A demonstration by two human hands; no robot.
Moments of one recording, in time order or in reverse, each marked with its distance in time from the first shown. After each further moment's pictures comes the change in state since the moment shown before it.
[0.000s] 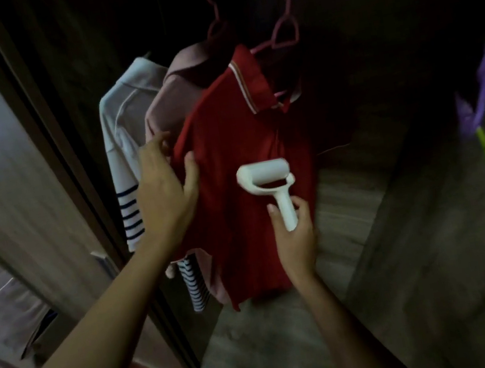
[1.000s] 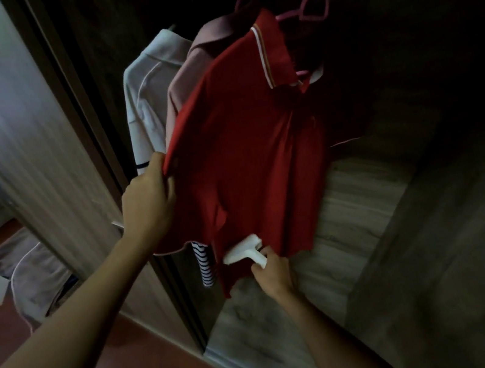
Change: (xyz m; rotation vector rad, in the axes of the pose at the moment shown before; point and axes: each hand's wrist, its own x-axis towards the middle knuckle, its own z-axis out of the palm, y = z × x) left_hand -0.023 -0.054 -0.040 0.267 -0.200 0.032; right_hand -0.067 0.090 0.047 -0.540 -0.657 0.219
